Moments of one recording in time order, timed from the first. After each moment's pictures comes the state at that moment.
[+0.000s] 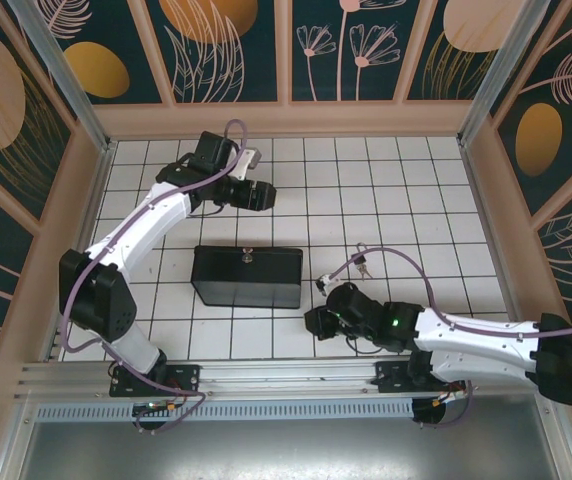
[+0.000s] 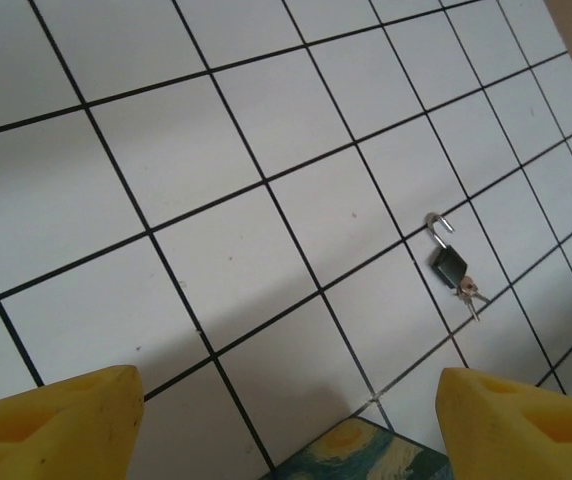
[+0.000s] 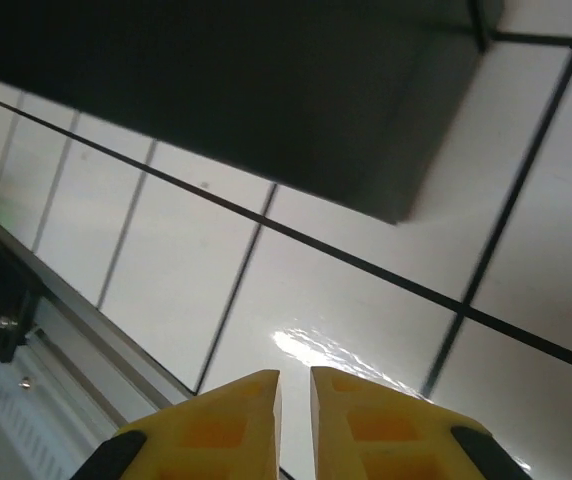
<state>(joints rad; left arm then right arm) -0.45 1.66 1.50 -0.71 0.36 -0.23 1.22 0.94 0.43 -0.22 0.06 0.85</state>
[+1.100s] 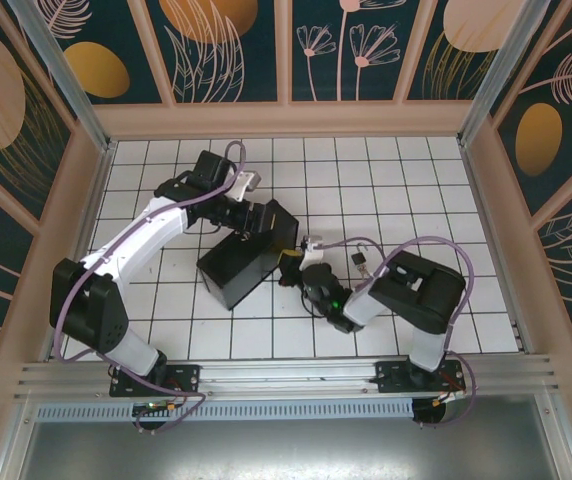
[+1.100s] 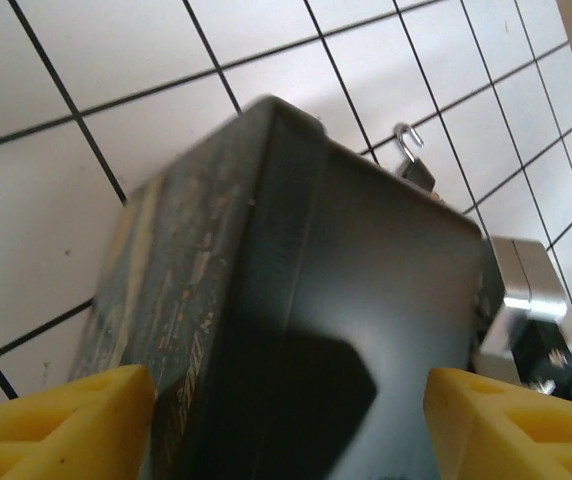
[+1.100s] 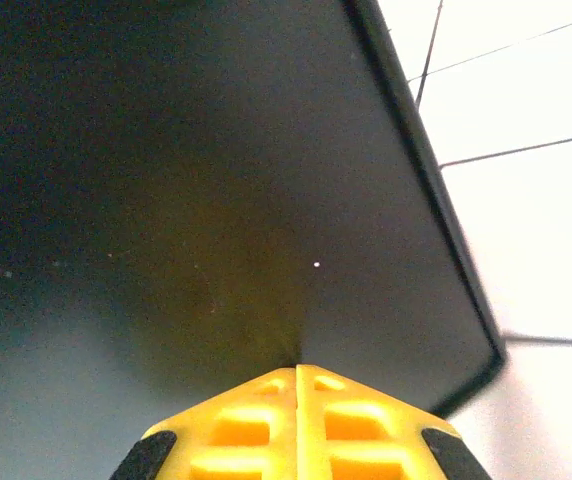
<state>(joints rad) -0.46 1.58 1.32 -0.70 0.48 -0.26 0.98 1.83 0.51 1.07 0.37 0.67</state>
